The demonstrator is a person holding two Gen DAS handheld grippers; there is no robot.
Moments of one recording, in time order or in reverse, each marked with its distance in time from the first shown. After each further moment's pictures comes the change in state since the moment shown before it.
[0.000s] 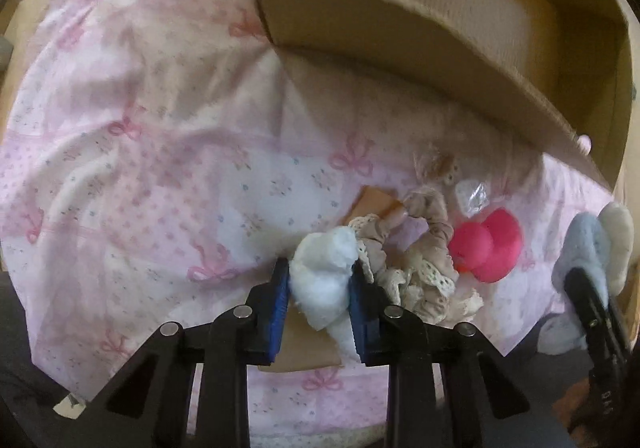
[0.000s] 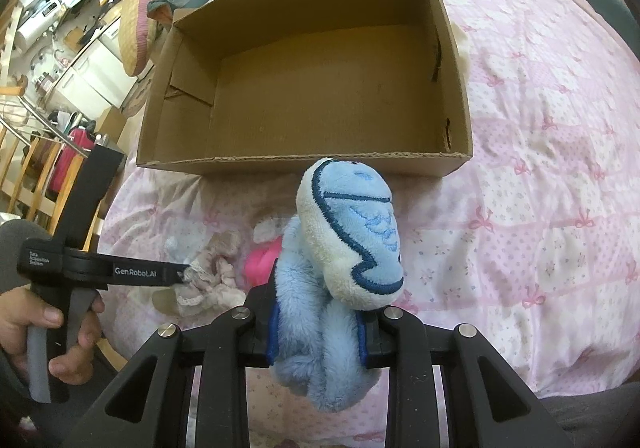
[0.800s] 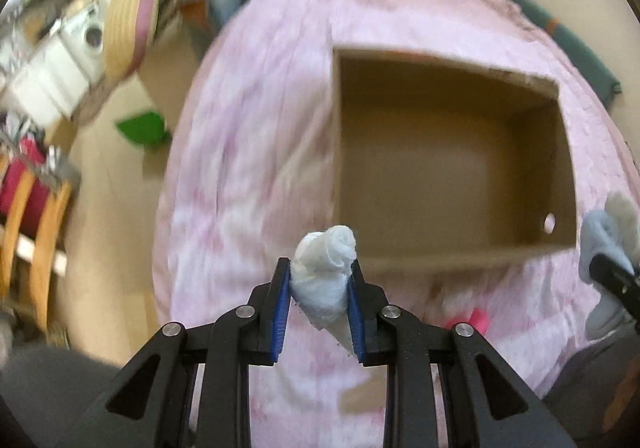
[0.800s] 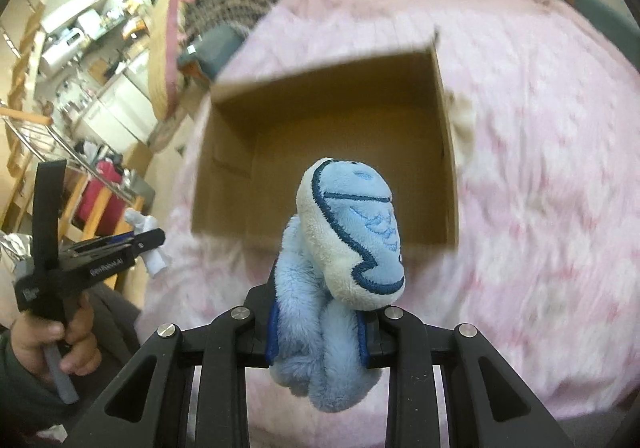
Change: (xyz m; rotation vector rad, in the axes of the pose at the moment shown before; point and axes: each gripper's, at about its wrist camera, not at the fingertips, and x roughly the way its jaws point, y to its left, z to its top) left arm -0.177 -0.021 -0.002 0.199 -0.553 0.251; right arm -0.060 0.002 0.043 0.000 -0.164 0.096
